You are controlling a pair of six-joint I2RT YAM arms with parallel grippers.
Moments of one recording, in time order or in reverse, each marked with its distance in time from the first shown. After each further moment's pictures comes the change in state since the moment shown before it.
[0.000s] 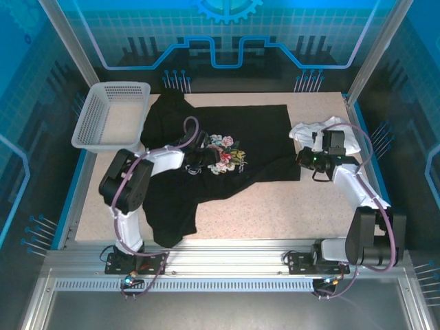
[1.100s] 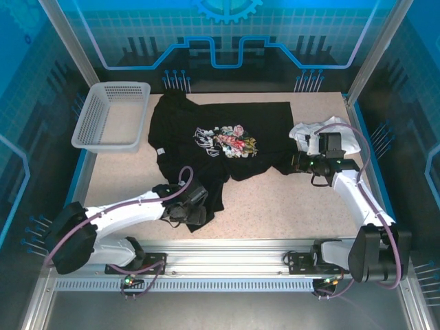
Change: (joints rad) left arm -0.411 -0.705 -0.563 -0.520 -0.200 -0.137; right arm 0.079 -0.096 0.000 -0.114 -0.004 -0.086
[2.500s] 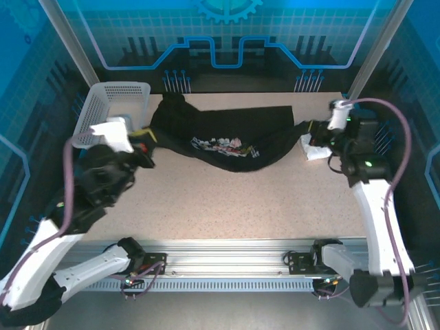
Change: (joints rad) left arm 0.156 -0.524 0.632 0.082 -0.415 0.418; right arm -0.006 -0.219 0.411 -0.133 0.073 -0.046
